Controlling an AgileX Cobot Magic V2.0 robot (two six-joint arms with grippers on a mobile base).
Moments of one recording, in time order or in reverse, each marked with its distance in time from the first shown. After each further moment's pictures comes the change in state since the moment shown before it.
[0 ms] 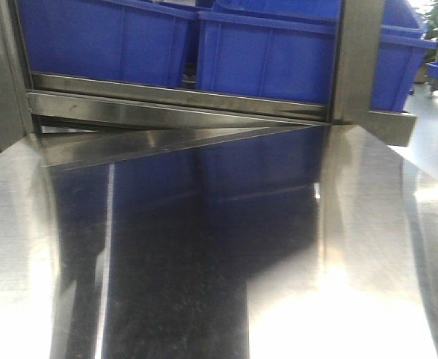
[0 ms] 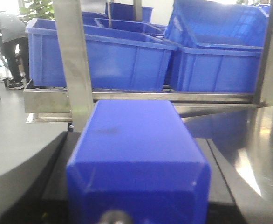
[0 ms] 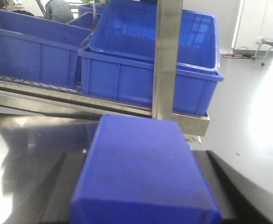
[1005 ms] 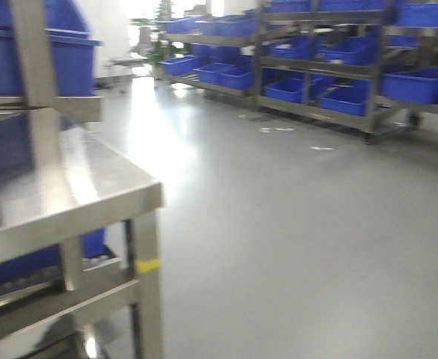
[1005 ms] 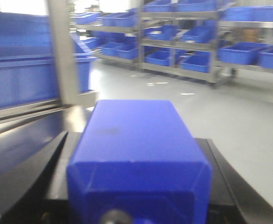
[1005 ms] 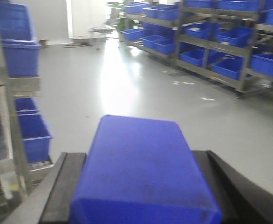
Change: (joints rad) left arm 0.000 -0.001 0.000 0.000 0.000 0.000; right arm 0.000 0.000 0.002 -0.002 0.002 0.000
